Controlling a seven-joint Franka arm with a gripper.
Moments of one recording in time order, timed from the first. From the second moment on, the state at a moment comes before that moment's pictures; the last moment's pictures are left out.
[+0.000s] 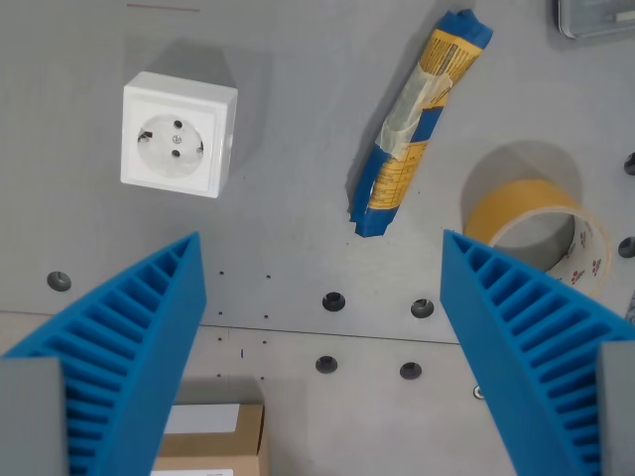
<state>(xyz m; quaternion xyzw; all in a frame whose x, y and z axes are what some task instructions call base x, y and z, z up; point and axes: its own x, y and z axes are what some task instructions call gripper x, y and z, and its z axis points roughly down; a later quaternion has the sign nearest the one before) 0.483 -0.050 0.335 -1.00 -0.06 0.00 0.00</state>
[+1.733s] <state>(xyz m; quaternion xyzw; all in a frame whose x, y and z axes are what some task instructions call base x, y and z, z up) 0.476 -0.074 0.276 -1.00 0.00 0.00 0.00</state>
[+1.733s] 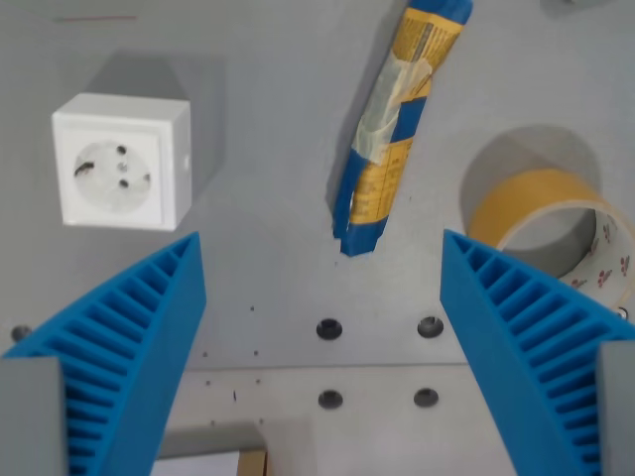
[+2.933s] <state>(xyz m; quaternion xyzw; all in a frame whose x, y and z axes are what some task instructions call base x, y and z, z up) 0.473 -0.104 0.184 -0.99 0.11 -0.02 0.00</state>
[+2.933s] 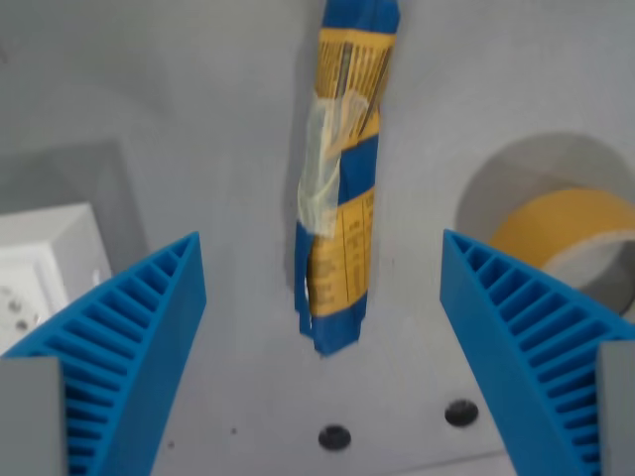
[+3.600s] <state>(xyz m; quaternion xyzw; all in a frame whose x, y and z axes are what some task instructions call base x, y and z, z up) 0.471 -0.112 0.166 -0.99 0.14 -0.02 0.00</state>
